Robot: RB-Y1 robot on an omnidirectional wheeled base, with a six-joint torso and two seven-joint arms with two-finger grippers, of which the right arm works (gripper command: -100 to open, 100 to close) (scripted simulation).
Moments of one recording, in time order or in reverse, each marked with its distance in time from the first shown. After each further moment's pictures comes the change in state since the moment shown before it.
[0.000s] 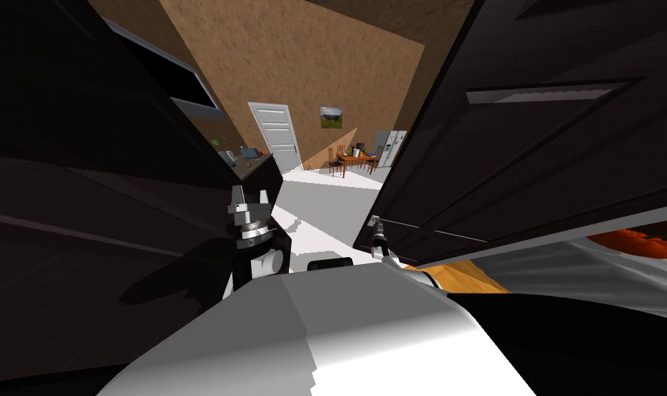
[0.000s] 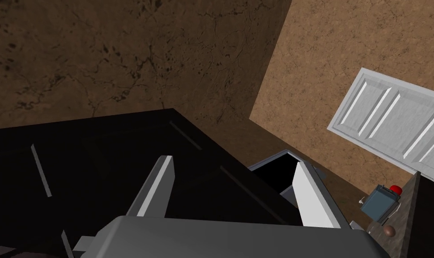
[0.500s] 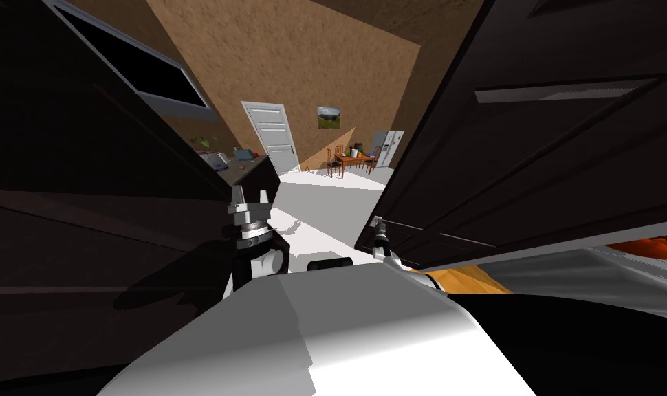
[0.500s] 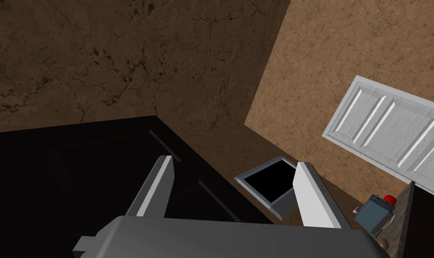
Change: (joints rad) arm 0.015 -0.004 -0.030 -0.016 -0.018 0.013 0.013
